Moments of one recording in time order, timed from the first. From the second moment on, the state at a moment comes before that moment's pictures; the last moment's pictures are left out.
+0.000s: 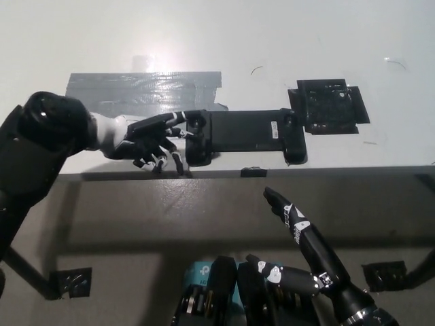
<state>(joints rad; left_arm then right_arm) -0.97 0.48 -0.41 0.56 -0.05 0.45 -0.96 -0.06 -0.08 0.25 -0.13 -0.07 -0.05 0.18</state>
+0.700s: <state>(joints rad) -0.40 0.32 -0.19 -0.12 -0.24 0.41 -0.72 -0.06 -0.08 0.25 -0.12 -0.07 -0.05 0.18</state>
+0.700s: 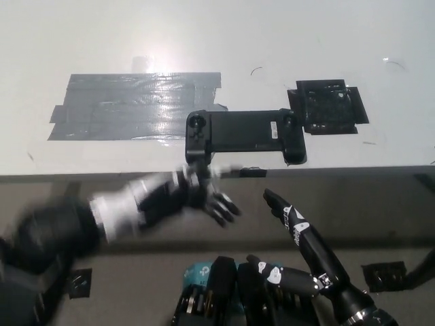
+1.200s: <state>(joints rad) -0.03 0.11 -0.15 -0.06 -0.03 0.17 -0.47 -0.03 -0.07 0.25 -0.07 -0.07 -0.05 0.18</state>
